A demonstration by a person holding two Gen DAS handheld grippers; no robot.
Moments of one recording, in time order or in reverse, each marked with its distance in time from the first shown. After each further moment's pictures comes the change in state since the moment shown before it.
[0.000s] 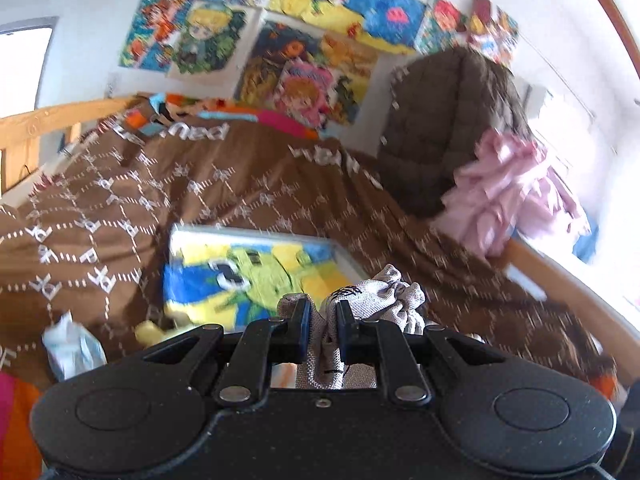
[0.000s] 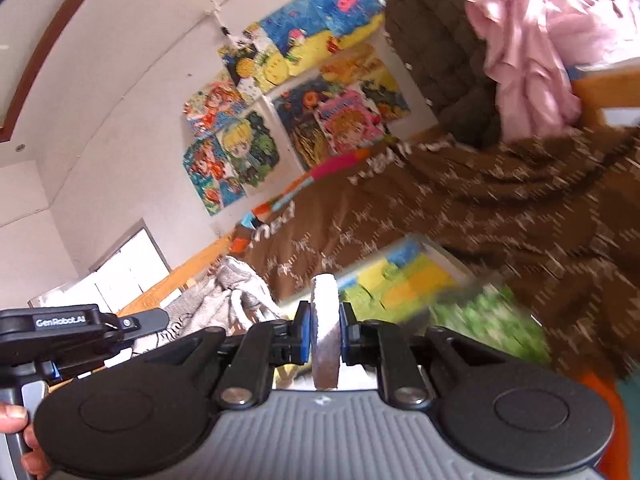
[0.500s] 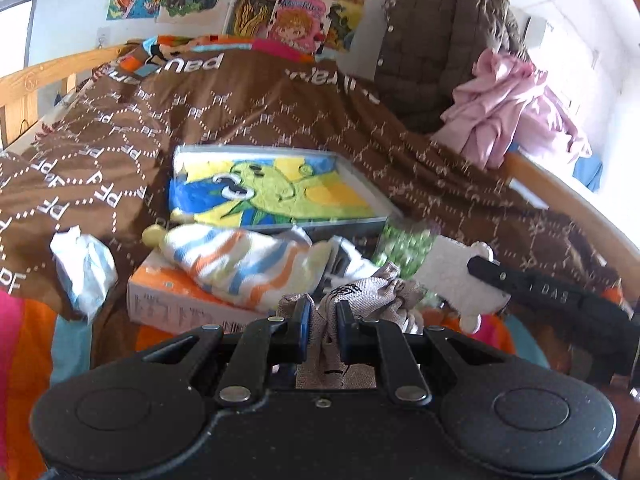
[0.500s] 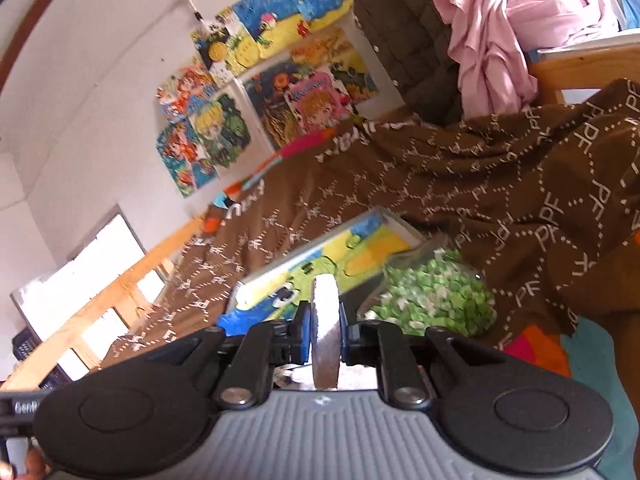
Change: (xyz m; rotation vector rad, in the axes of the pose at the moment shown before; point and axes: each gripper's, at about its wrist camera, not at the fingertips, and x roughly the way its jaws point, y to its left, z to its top) left arm -0.018 -0.002 -0.052 0.061 0.222 -0.004; right arm -0.050 -0.016 -0.017 0.032 0.067 -0.083
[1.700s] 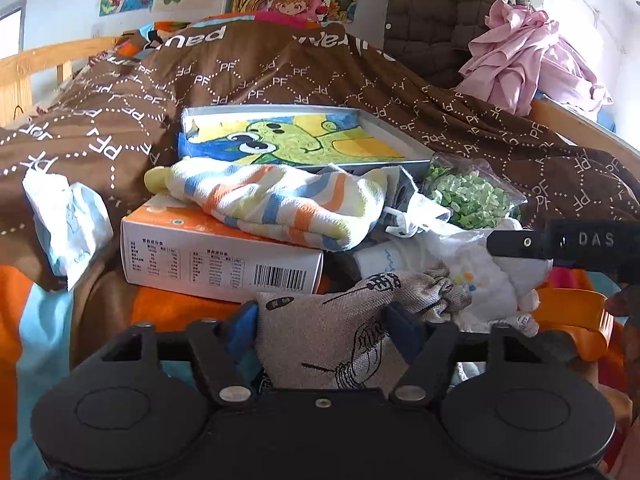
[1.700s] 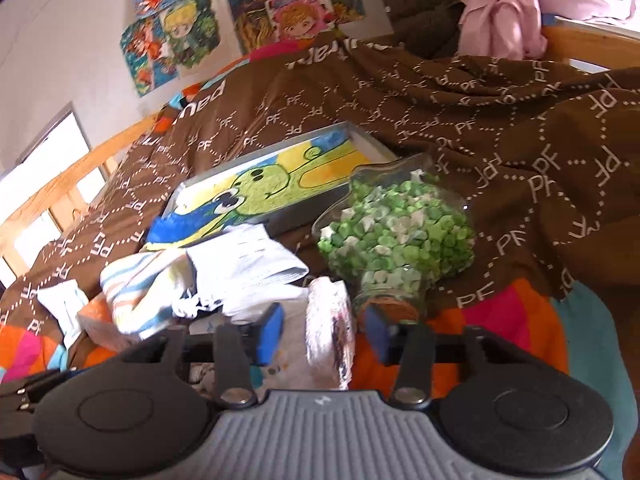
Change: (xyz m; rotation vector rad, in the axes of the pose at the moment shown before) left arm 0.068 0.035 -0.056 0.093 0.046 0.065; right arm 0.049 0.005 -0.024 -0.133 0.261 -0.197
